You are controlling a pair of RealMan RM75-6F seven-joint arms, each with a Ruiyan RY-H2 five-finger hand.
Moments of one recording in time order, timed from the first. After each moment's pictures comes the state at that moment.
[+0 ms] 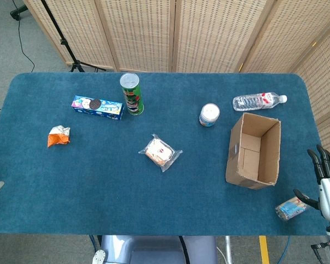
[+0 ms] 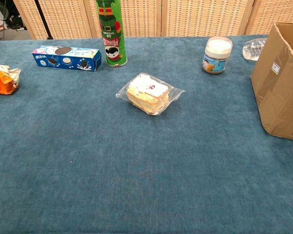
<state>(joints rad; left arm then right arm) -0.11 -1.04 -0.09 -1.54 1.34 1.44 -0.12 0.05 -1.08 0.11 -1.64 -1.53 1.60 0.03</state>
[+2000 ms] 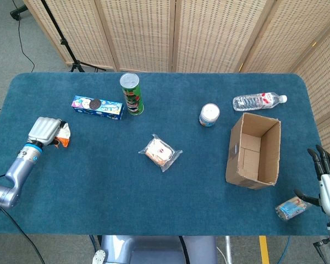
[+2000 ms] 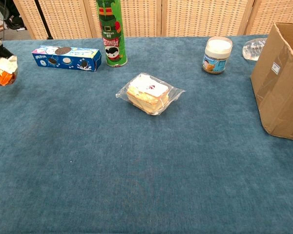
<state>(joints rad) -0.70 -1.48 -0.08 -0.78 1.44 0.80 -0.23 0.08 -1.04 0.12 -1.67 -1.43 1.48 0.08</state>
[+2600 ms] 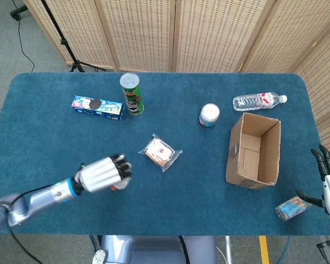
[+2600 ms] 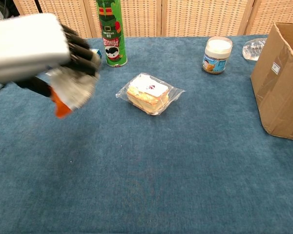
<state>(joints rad) -0.80 -1.42 0.04 -1.23 2.12 1.34 0.16 0.07 -1.02 0.12 -1.67 -1.44 1.49 0.14</state>
